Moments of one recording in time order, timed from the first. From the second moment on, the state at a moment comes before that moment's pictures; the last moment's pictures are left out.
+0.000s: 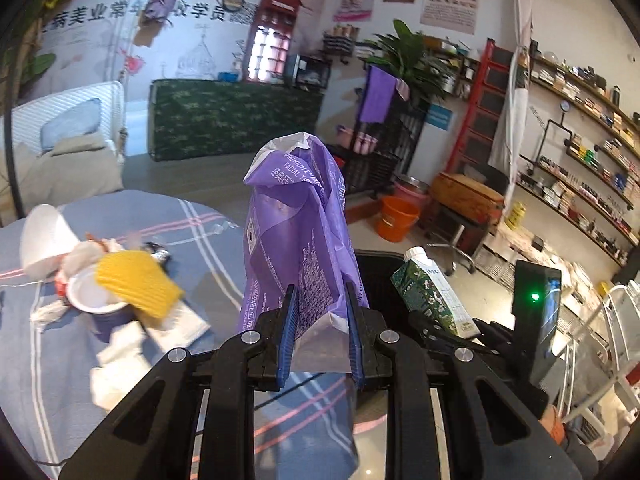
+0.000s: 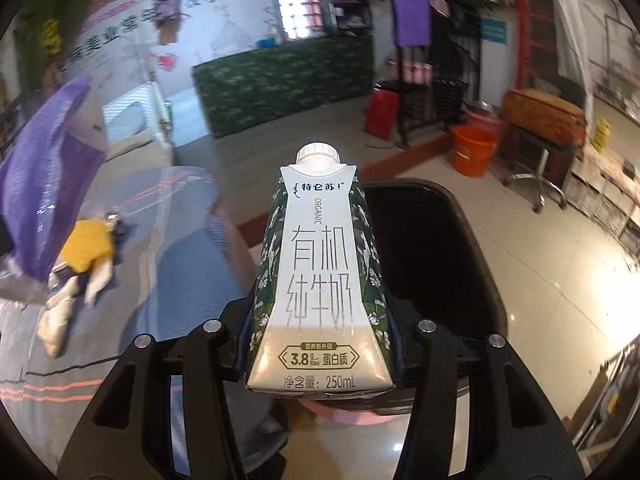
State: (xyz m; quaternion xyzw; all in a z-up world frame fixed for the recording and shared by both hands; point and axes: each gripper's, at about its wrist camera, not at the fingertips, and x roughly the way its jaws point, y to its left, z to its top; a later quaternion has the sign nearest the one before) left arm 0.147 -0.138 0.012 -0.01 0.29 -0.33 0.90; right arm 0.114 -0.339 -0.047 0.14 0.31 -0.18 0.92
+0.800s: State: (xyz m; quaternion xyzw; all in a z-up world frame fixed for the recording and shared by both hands) left arm 0.161 -0.241 -0.029 0.04 0.37 -0.42 0.83; right arm 0.082 -0.412 -0.093 0.18 0.32 -0.27 0.89
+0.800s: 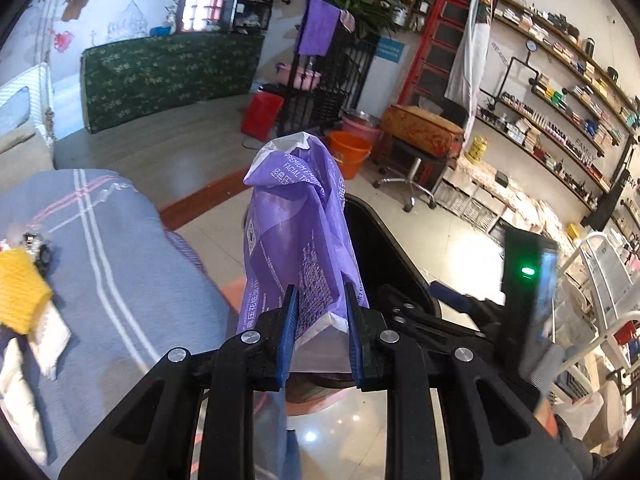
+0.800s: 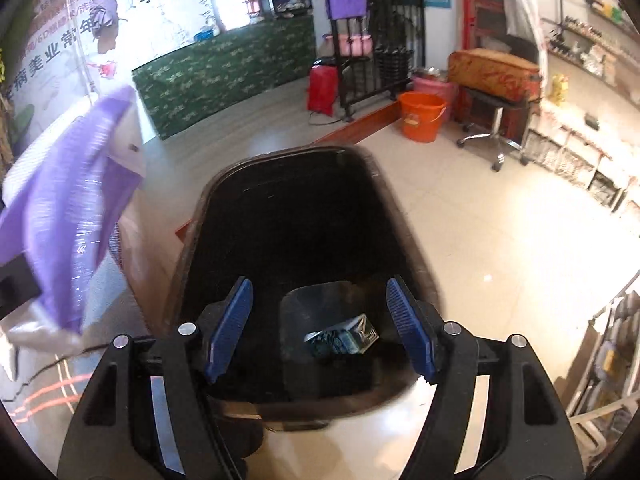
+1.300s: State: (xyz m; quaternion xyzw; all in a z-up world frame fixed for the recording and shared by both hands) left arm 0.167 -0.313 -0.056 0.10 0.42 -0.45 0.79; right arm 0.024 -0.446 -0.077 0.20 0.30 -0.34 0.87
